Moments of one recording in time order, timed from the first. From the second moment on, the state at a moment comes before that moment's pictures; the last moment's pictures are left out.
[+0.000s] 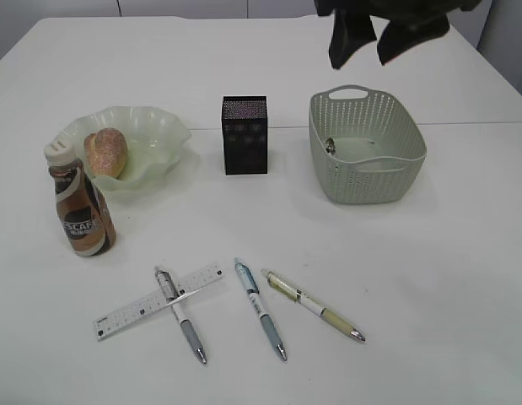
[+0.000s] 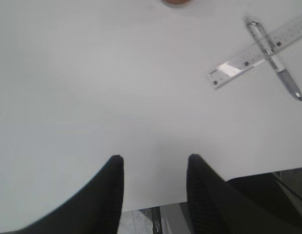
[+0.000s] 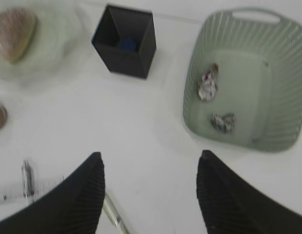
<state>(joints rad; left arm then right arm) -0.05 1.14 -1.06 -0.08 1.24 0.01 0.40 1.73 -1.74 -0.02 1.06 0.16</state>
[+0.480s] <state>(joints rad) -0.06 1.17 -1.06 -0.30 1.24 0.37 0.40 1.73 -1.74 0.01 1.24 0.16</state>
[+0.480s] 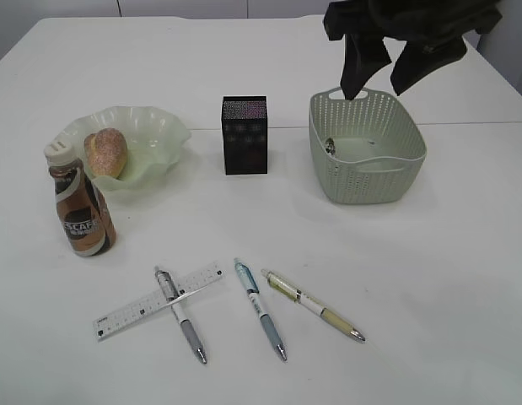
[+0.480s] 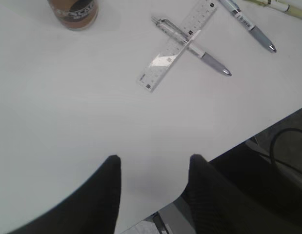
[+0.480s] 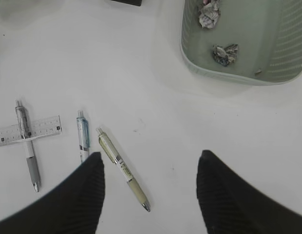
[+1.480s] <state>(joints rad) -0.51 1.74 -1.30 -0.05 1.12 0.53 0.40 1.73 -1.74 -0.06 1.25 0.16</state>
